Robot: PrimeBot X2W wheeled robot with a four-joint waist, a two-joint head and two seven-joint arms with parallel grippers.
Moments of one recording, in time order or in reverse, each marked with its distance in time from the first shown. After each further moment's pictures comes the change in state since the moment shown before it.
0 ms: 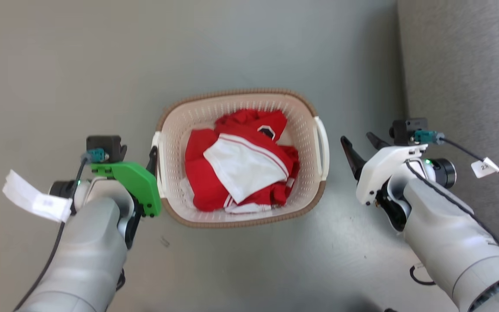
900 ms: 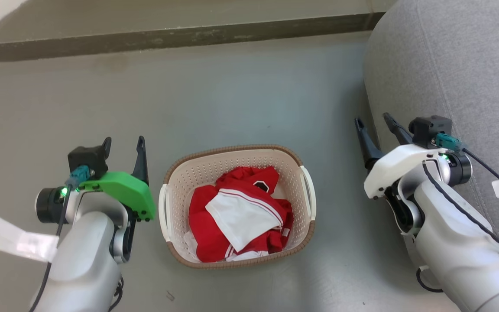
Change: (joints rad) left arm 0.232 0.100 0.155 -0.483 0.101 0.168 0.000; right arm 0.186 -0.087 -0.173 -0.436 -0.129 -0.149 -0.002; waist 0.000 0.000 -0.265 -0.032
